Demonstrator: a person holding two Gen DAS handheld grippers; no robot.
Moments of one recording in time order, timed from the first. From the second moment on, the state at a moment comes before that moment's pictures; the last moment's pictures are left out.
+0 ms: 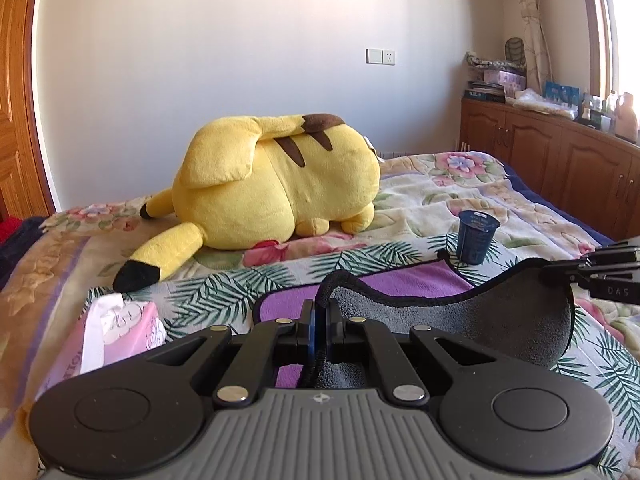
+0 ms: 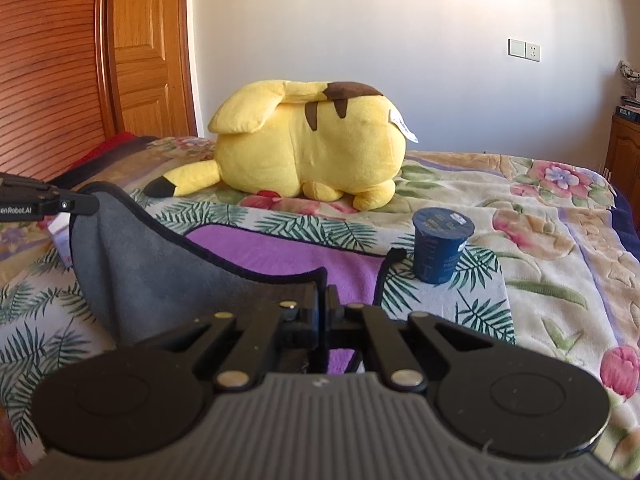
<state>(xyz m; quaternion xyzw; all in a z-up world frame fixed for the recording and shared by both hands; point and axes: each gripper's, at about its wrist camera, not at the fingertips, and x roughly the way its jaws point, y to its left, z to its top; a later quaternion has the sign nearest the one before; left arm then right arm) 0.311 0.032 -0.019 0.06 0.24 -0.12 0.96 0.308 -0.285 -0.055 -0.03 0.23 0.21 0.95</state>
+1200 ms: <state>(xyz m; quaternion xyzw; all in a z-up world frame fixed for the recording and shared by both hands) 0.397 0.027 -0.022 0.09 0.22 -0.08 0.97 0.388 -0.264 -0.048 -0.10 0.18 0.17 0.96</state>
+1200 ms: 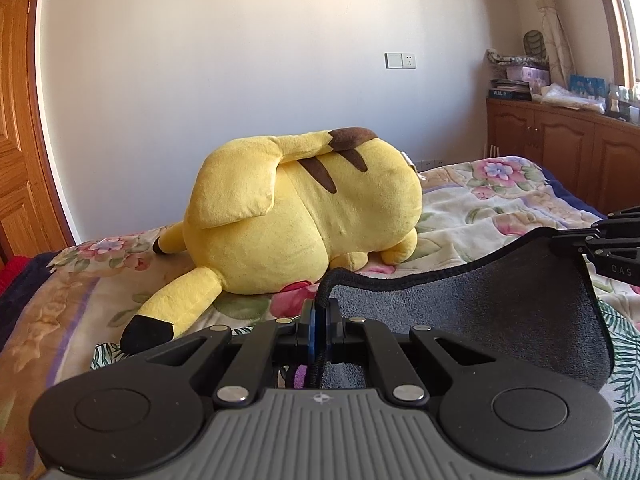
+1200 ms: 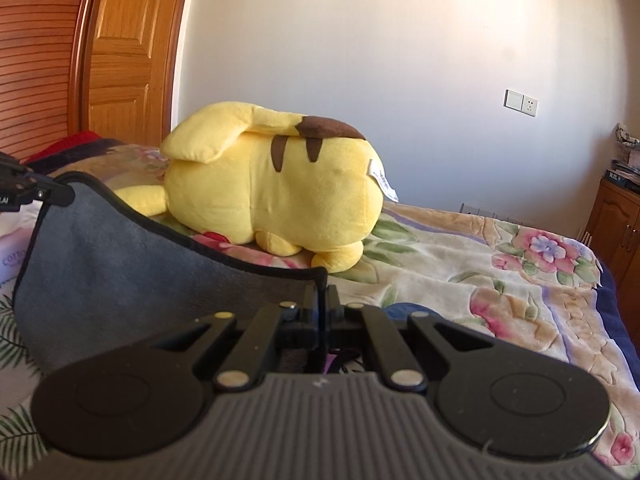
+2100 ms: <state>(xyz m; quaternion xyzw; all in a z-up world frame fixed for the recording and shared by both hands) 0.430 0.015 -0.088 0.09 0.27 -0.06 0.96 0.412 -0.256 -0.108 -0.13 0.23 0.16 0.95</state>
